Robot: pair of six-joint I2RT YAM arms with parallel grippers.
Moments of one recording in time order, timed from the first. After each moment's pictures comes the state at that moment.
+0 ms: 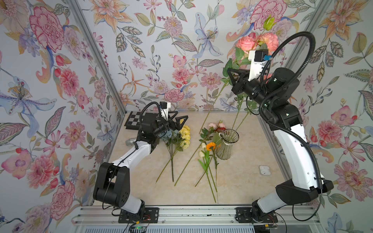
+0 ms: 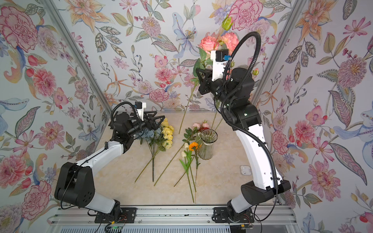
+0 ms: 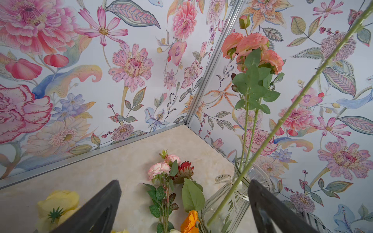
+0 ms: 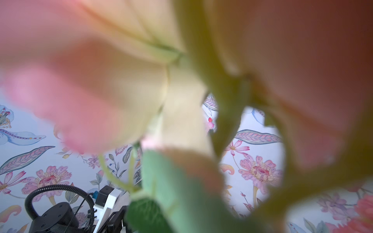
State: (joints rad) left arm -0.27 1.54 1.05 0.51 0.62 -0.39; right arm 0.42 1.53 2.13 -0.42 -0.21 0.13
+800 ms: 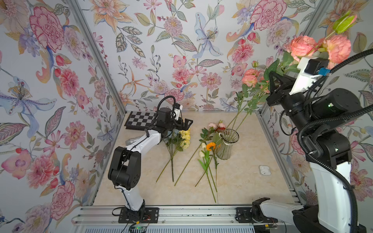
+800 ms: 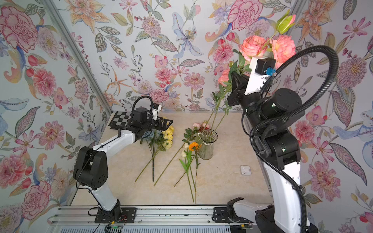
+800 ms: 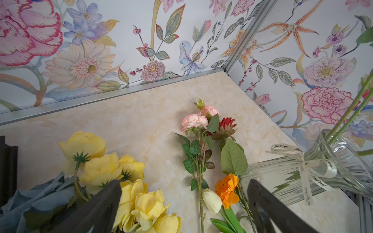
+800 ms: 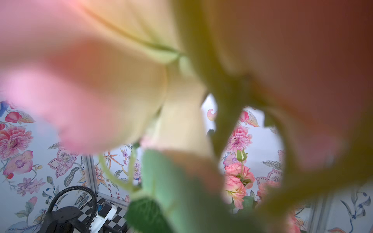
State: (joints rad) left arm -0.37 1.80 1.36 -0.01 0.43 -0.17; right arm 0.36 1.21 1.97 -0.50 0.02 0.00
